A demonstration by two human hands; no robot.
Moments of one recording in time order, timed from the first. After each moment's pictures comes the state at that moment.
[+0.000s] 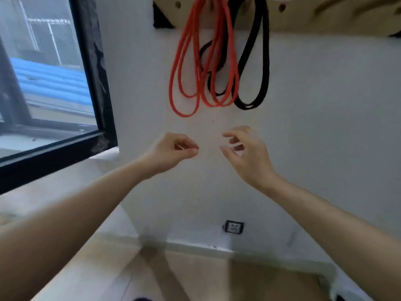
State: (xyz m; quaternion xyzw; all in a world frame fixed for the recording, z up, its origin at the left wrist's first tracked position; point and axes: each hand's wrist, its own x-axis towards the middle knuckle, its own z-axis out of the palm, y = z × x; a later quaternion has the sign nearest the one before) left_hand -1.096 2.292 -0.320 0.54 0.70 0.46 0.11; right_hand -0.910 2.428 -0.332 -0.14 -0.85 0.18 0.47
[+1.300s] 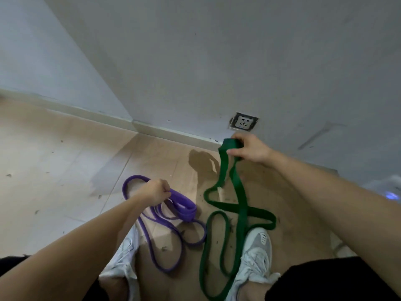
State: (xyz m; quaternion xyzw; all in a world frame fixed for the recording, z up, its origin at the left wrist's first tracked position) left_hand -1.058 2.215 -0.788 0.36 0.86 0.08 0.36; right_hand -0.879 2.488 -0.644 -0.31 -0.85 0.43 -0.05
